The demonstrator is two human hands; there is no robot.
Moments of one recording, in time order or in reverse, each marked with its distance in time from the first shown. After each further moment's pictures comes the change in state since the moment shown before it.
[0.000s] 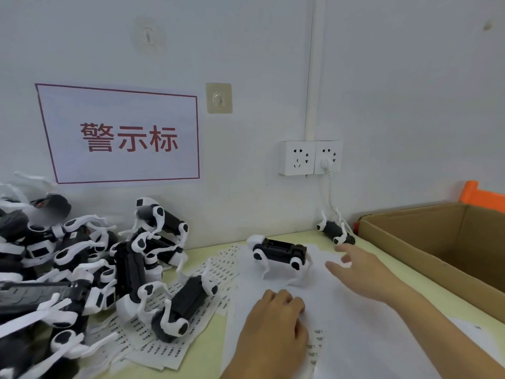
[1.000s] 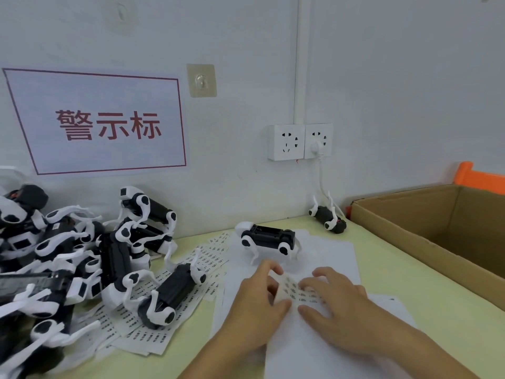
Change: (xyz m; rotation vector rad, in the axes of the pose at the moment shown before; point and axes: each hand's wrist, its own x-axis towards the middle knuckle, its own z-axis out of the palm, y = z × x) left_hand 0.003 0.004 -0.016 -0.557 -0.042 -0.265; right_hand -0.070 0.010 0.032 -0.282 -0.227 -0.309
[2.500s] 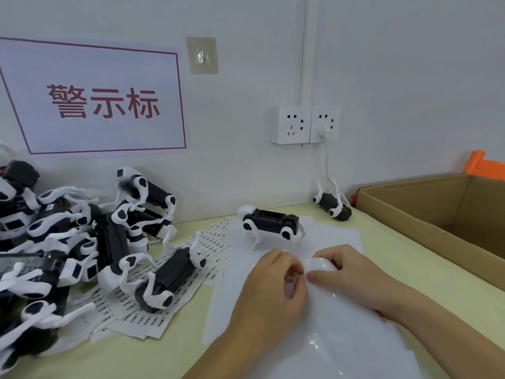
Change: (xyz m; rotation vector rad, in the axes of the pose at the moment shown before) left_hand -0.004 0.004 0.018 0.130 0.255 0.388; right_hand 0.012 -0.002 -0.022 0.673 -0.014 -0.012
